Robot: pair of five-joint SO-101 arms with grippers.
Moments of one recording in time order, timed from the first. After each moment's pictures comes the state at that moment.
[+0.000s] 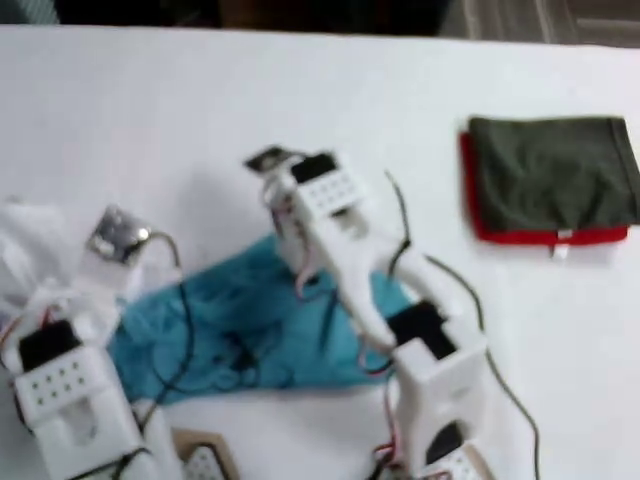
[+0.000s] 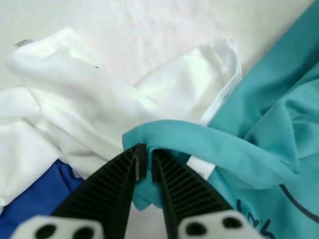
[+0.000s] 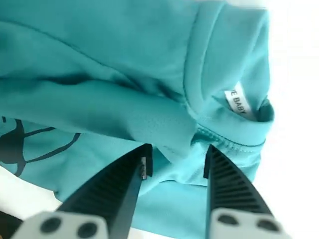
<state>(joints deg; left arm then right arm) -37.5 -57.3 67.2 58.2 -51.0 -32.4 21.8 -8.3 91.4 11.6</state>
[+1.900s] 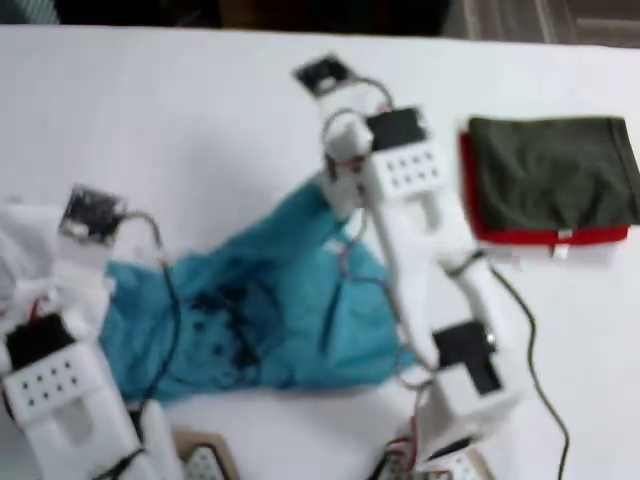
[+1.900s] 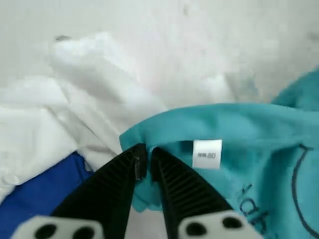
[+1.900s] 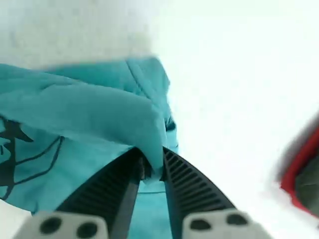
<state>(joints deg) -36.2 -57.3 57.5 63.3 -40.2 -21.5 8.0 -20.1 92.8 16.7</state>
